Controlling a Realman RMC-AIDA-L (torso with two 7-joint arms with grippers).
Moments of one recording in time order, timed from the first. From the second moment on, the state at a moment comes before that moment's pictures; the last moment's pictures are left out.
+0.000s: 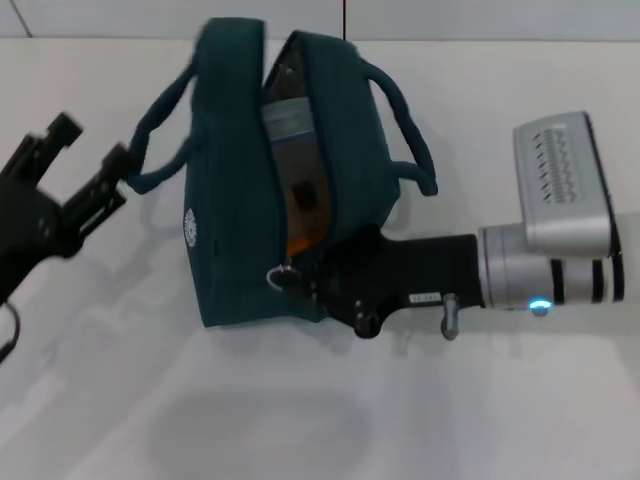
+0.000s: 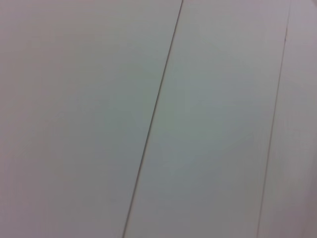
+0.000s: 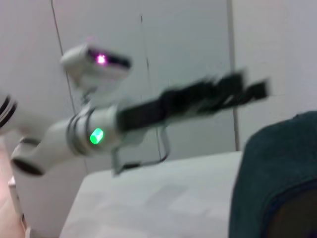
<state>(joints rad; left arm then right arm) -0.15 -2.08 0.98 0.37 1.00 1.68 -0.88 0.61 2.02 -1.88 -0.66 -1.05 -1.13 1.18</state>
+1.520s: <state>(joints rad) -0.28 -2.09 1.08 0.11 1.17 1.52 -0.59 0.57 2.03 -1.81 -0.66 -1.02 -1.19 1.18</state>
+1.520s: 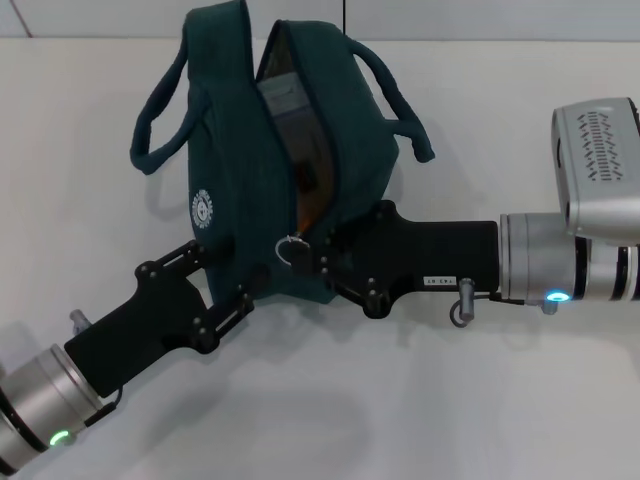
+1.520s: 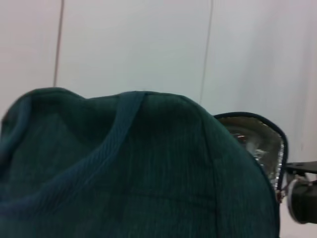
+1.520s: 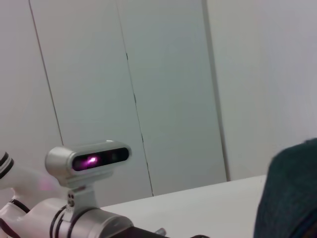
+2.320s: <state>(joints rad) -0.32 -2.09 1.08 0.11 1.17 1.48 -0.52 0.54 2.03 -1.76 -0.66 -1.01 -1.22 1.15</state>
